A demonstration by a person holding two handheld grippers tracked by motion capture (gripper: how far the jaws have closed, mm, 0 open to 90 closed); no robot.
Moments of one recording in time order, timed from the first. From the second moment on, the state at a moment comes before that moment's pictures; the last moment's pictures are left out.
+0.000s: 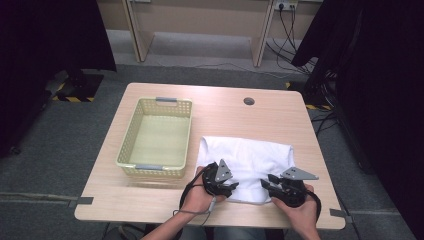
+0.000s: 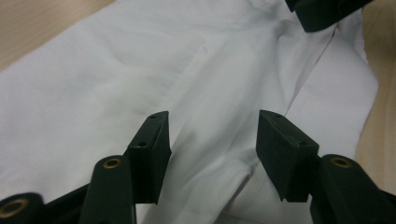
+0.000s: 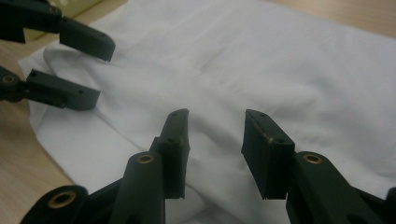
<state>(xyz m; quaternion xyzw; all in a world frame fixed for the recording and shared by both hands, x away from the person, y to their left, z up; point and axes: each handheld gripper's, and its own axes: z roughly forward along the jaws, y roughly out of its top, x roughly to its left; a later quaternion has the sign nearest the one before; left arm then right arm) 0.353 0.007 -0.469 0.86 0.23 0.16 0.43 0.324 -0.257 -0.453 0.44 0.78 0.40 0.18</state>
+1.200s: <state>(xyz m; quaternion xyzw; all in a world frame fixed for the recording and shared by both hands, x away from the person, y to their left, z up) 0.378 0.022 -0.479 0.85 0.30 0.15 0.40 0.347 -0.293 -0.467 0.52 0.77 0.32 0.19</state>
